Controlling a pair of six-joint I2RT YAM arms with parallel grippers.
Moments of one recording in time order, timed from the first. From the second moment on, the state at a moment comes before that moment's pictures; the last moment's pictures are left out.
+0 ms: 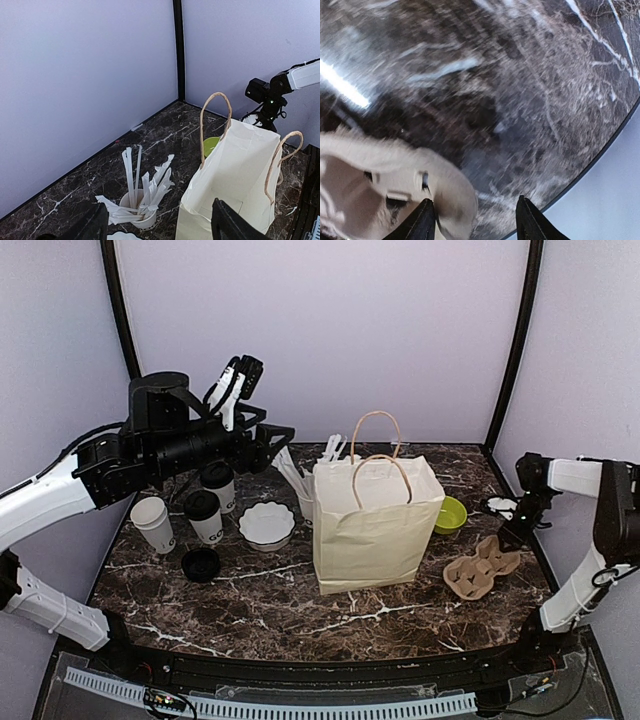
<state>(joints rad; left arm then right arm) -0.93 1.24 1.28 -0.24 -0.16 0.05 -0.14 1.56 0.97 -0.84 0.01 -0.88</state>
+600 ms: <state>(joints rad) -0.93 1.24 1.28 -0.24 -0.14 0.03 -0.14 1.85 1.37 -0.71 -0.16 -0.62</state>
